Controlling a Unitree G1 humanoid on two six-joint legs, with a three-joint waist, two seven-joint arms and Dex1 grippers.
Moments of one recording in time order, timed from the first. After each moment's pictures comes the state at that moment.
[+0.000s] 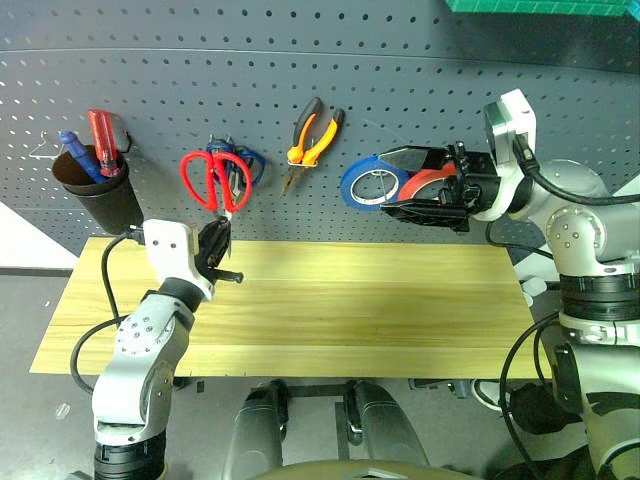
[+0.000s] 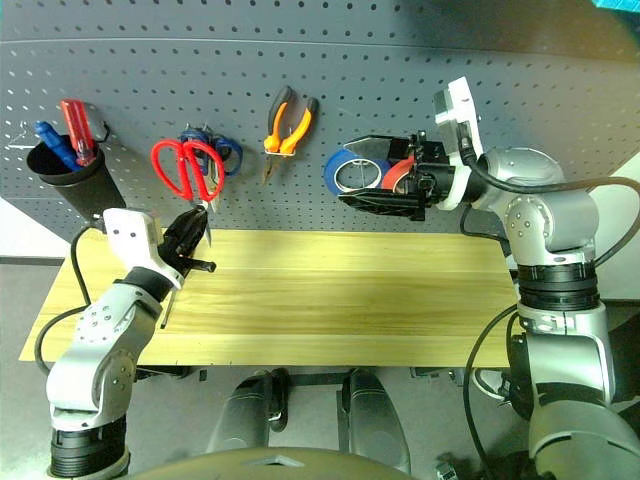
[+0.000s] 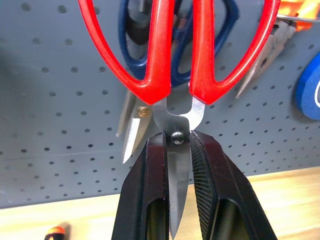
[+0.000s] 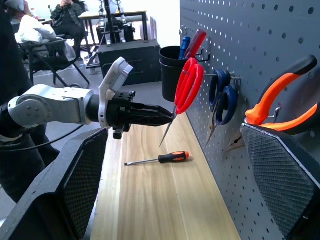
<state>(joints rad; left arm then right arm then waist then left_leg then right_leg) -0.04 0.27 0.16 -0.56 -0.31 0.53 -0.19 -0.76 -0.67 -0.05 0.03 0.67 0.59 1.29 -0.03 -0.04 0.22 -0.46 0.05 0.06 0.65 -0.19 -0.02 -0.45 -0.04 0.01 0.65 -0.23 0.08</state>
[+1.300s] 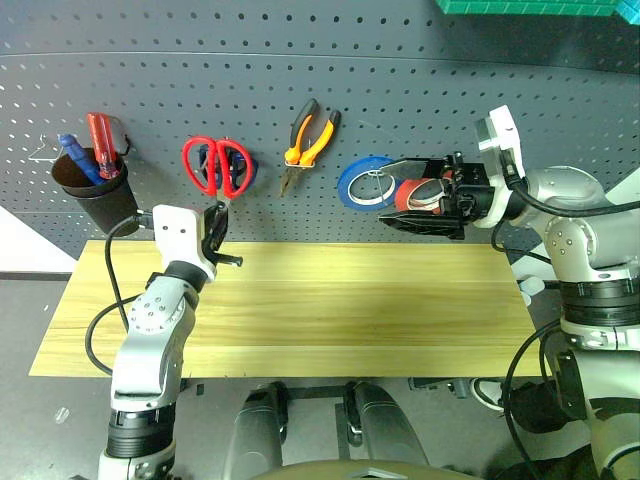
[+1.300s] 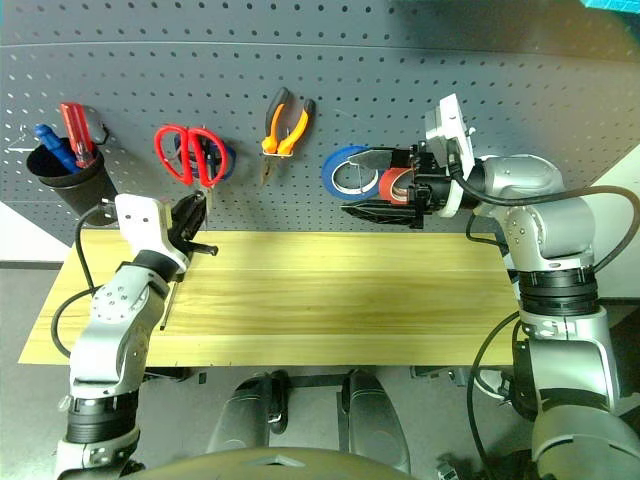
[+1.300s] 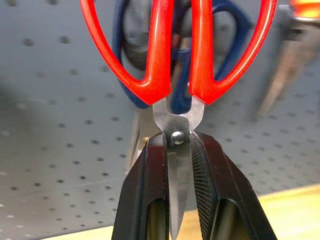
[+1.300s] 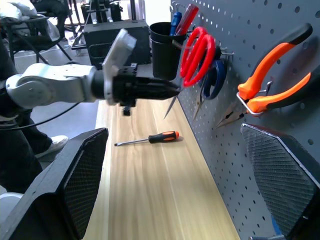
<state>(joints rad) -0.18 0.26 0.15 -0.35 -0.21 0.43 -0.16 -0.73 -0.68 -0.02 0.02 0.59 0.55 1.29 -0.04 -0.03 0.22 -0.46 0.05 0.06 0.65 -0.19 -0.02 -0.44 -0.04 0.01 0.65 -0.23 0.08</state>
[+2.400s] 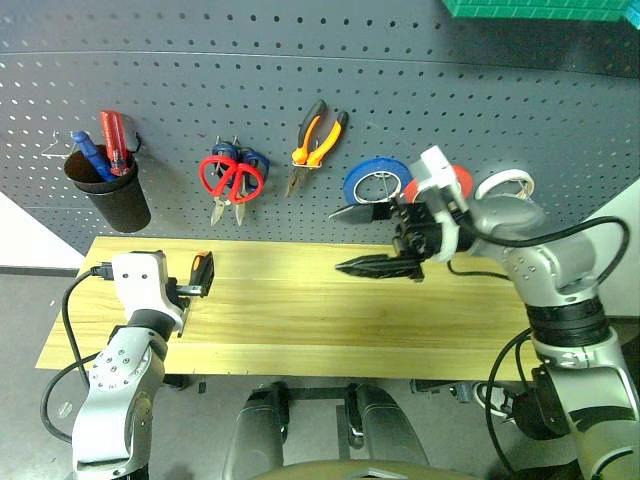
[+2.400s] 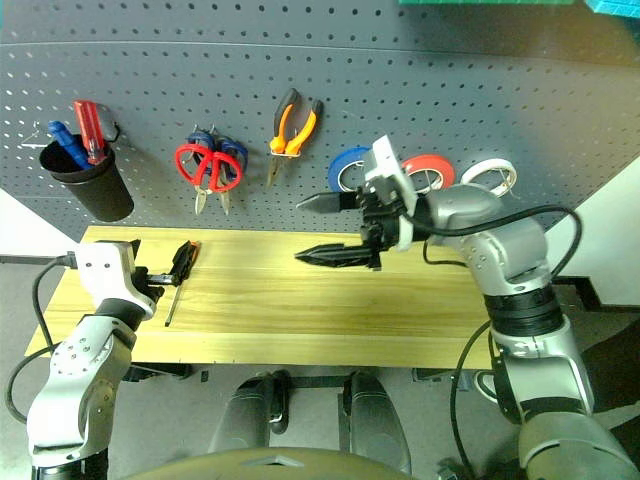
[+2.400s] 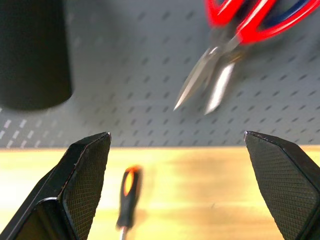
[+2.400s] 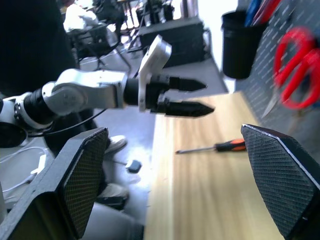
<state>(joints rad) 0.13 0.26 0.29 -0.56 -0.27 0.54 -0.14 -0.64 -0.58 0.17 -0.18 0.63 0.70 1.19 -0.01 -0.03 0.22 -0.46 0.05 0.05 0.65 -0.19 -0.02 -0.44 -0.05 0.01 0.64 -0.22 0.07</state>
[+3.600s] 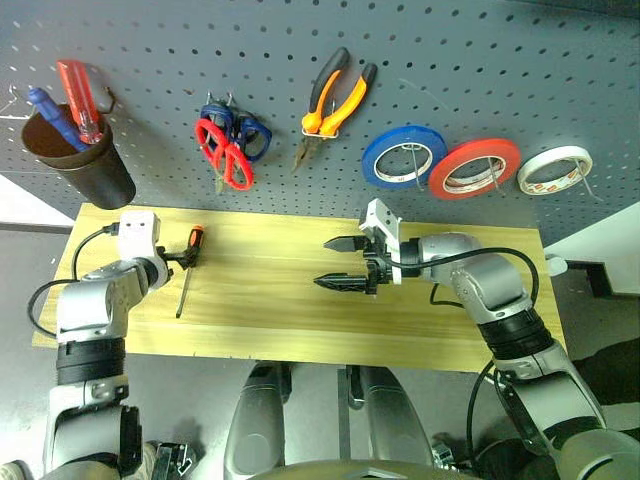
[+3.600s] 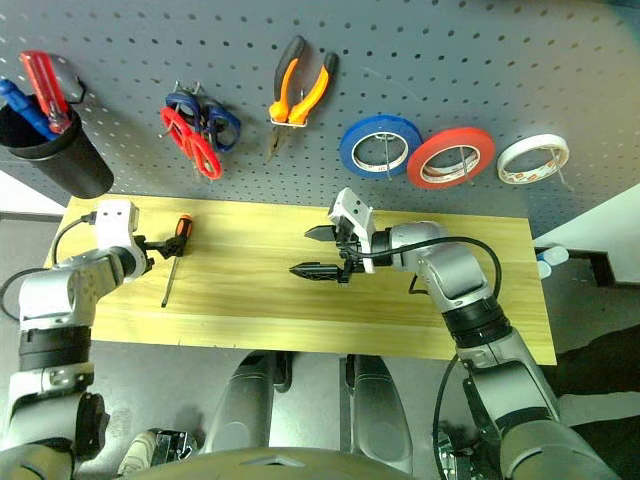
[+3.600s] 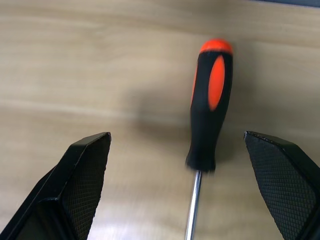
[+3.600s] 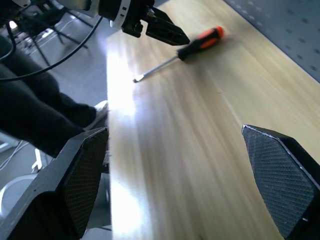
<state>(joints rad) -0.48 0.53 0.25 0.21 -0.26 0.92 -0.24 -0.60 -0.46 0.24 0.02 0.40 0.65 1.02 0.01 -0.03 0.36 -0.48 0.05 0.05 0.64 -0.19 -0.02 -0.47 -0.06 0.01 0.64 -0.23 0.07</state>
